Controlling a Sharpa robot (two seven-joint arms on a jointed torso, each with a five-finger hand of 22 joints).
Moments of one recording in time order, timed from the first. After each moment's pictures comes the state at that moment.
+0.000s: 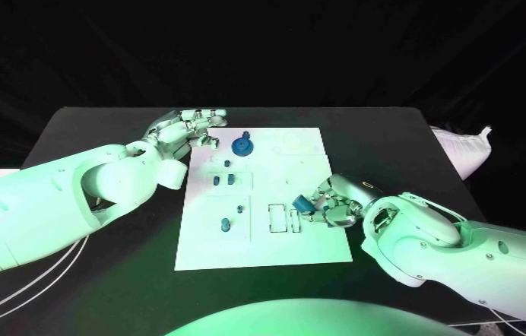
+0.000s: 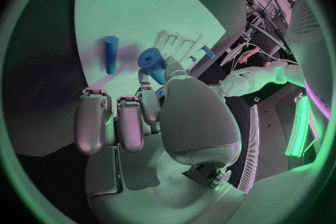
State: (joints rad) left arm 1.15 -0.87 0.00 1.54 0.06 -0.15 0.27; left_hand 1.36 -0.12 0.46 -0.03 0.13 1.04 0.17 0.09 0.07 1.03 0.10 0.40 0.12 1.27 0.01 1.09 0.59 0.16 1.24 0.11 0.48 1.02; right arm 0.78 -1.06 0.13 1.98 -1.53 -0.42 -0.58; right_hand 1.34 -0.03 -0.01 0.24 0.27 1.07 0.08 0.24 0.17 1.40 0.00 1.26 1.28 1.47 -0.07 1.47 1.31 0.09 1.44 0.04 1.38 1.20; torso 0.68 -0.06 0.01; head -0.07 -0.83
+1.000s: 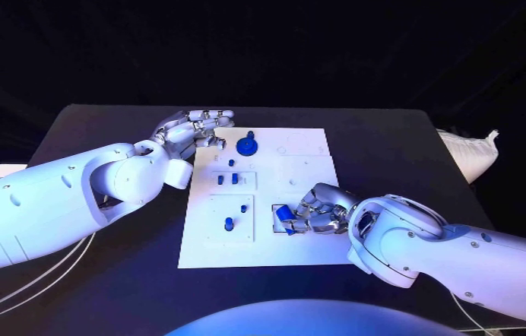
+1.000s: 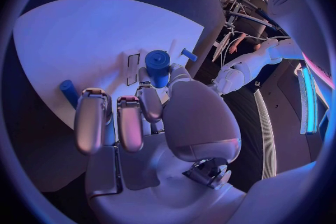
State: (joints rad) left arm 1.14 -0.87 0.00 1.54 0.06 -0.14 0.27; left_hand 1.36 -0.12 0.46 -0.03 0.13 1.04 0.17 0.09 0.07 1.02 0.09 0.41 0.12 1.26 0.01 1.09 0.59 0.16 1.24 0.11 0.47 1.02; right arm 0.79 -0.96 0.14 1.96 -1.31 -0.32 -0.58; right_hand 1.24 0.00 -0.07 0.29 0.44 1.09 0.09 0.24 0.23 1.41 0.00 1.20 1.25 1.47 -0.07 1.47 1.31 0.09 1.44 0.04 1.38 1.20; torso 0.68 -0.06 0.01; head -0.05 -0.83
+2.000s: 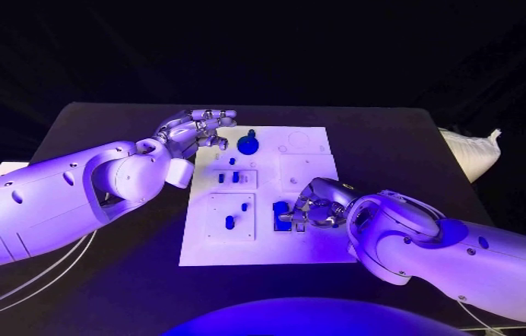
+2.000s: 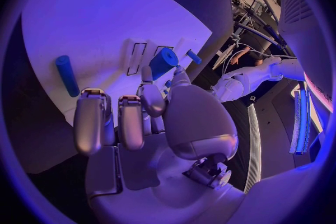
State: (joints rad) left arm 1.14 -0.87 0.00 1.54 0.06 -0.12 0.25; left_hand 1.37 -0.11 0.47 -0.04 0.13 1.04 0.17 0.09 0.07 1.02 0.10 0.41 0.12 1.26 0.01 1.09 0.59 0.16 1.24 0.11 0.47 1.02; right arm 0.79 -0.94 0.14 1.96 -1.50 -0.29 -0.60; right_hand 1.20 0.04 -0.19 0.23 0.16 1.10 0.07 0.25 0.32 1.40 -0.01 1.14 1.22 1.47 -0.08 1.46 1.31 0.08 1.45 0.04 1.38 1.21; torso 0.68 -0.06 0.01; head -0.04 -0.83
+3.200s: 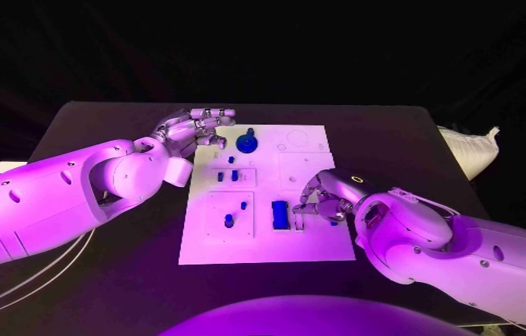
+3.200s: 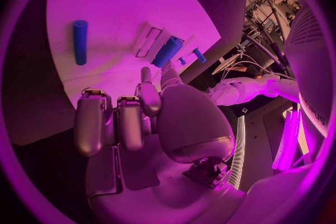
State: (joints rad) left arm 1.14 -0.87 0.00 1.54 0.05 -0.11 0.25; left_hand 1.37 -0.11 0.47 -0.04 0.13 1.04 0.17 0.09 0.07 1.02 0.10 0.41 0.12 1.26 0.01 1.09 0.59 0.16 1.24 0.11 0.47 1.02; right arm 0.79 -1.00 0.15 1.98 -1.68 -0.33 -0.60; right_hand 1.33 0.06 -0.12 0.14 0.11 1.06 0.08 0.20 0.33 1.40 -0.01 1.12 1.22 1.46 -0.08 1.47 1.31 0.08 1.45 0.03 1.39 1.22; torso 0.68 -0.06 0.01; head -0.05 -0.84
